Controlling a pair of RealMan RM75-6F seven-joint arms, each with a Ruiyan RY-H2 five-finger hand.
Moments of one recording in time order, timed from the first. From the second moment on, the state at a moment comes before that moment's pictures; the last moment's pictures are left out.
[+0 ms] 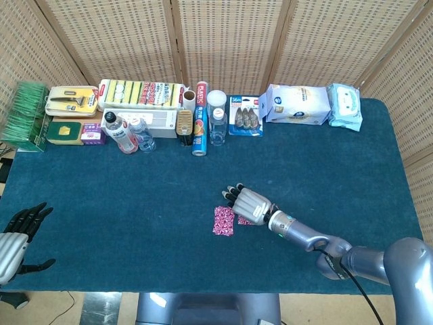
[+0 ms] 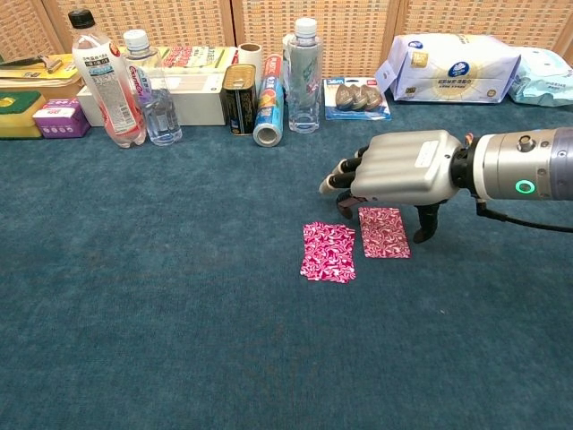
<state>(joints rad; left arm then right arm) -0.08 -0.99 0.10 -1.67 1.62 1.41 -0.16 1.02 -1.50 -0.10 -1.30 -1.50 0.76 -0.45</state>
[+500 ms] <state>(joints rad) -0.08 -0.99 0.10 -1.67 1.62 1.40 -0.15 1.01 -1.51 -0.09 -1.26 -1.55 0.75 -0.39</state>
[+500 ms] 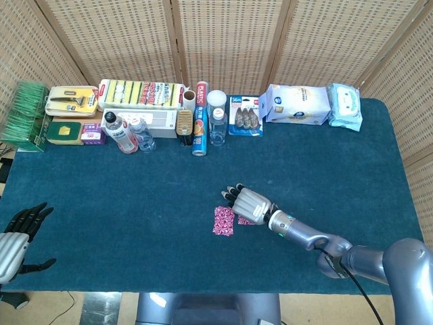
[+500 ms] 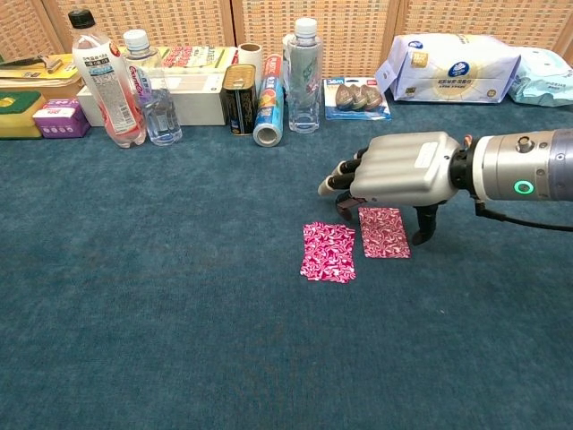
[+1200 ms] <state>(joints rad) -0.09 -0.99 0.09 -1.68 1.61 1.39 -0.14 0.99 -1.53 -0.08 -1.22 -1.60 0.75 -0.33</state>
